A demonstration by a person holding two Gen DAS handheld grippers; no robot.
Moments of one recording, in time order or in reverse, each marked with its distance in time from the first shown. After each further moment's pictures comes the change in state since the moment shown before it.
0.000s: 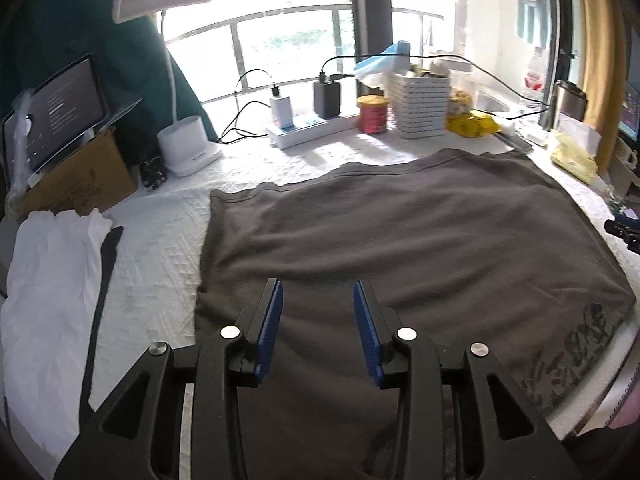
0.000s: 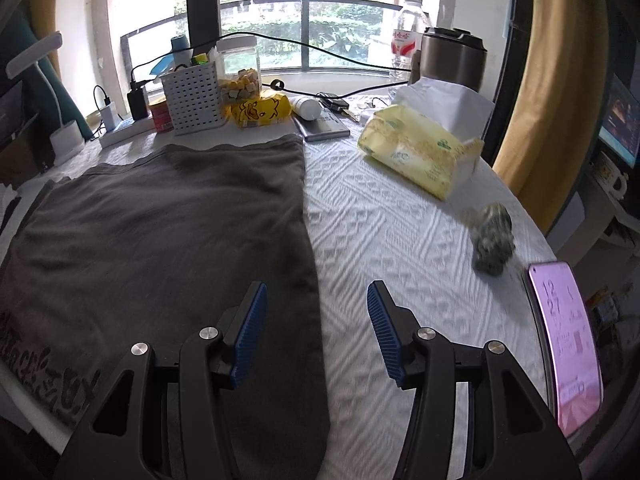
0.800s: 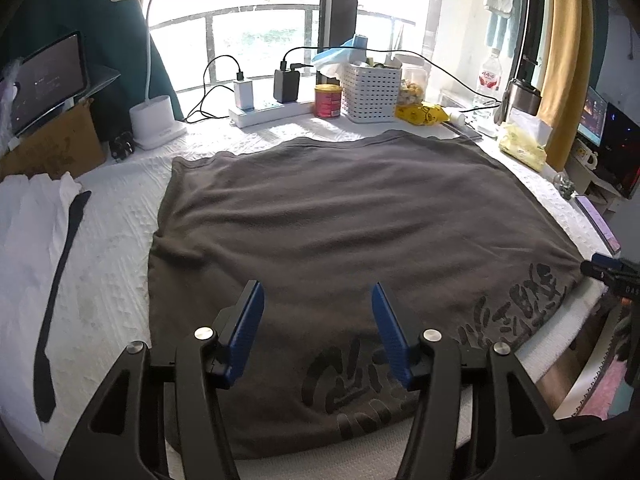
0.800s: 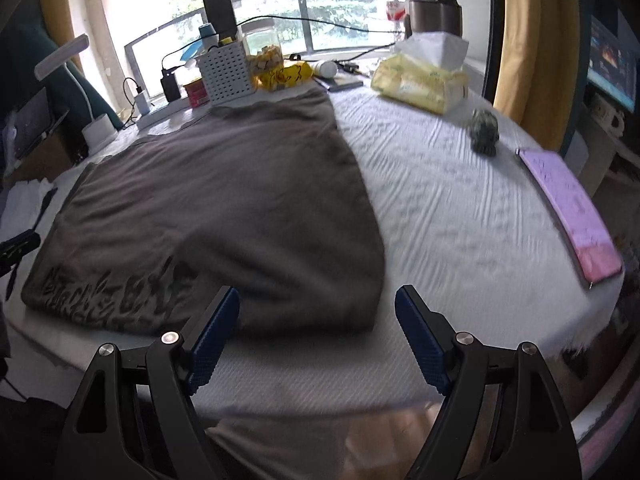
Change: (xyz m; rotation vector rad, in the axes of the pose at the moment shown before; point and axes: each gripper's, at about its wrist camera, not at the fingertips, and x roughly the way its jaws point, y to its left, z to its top) left arm -0.022 -0.014 -0.044 -0.033 -0.001 -0.159; right arm -0.059 0.022 -0.081 0.111 0.067 0.109
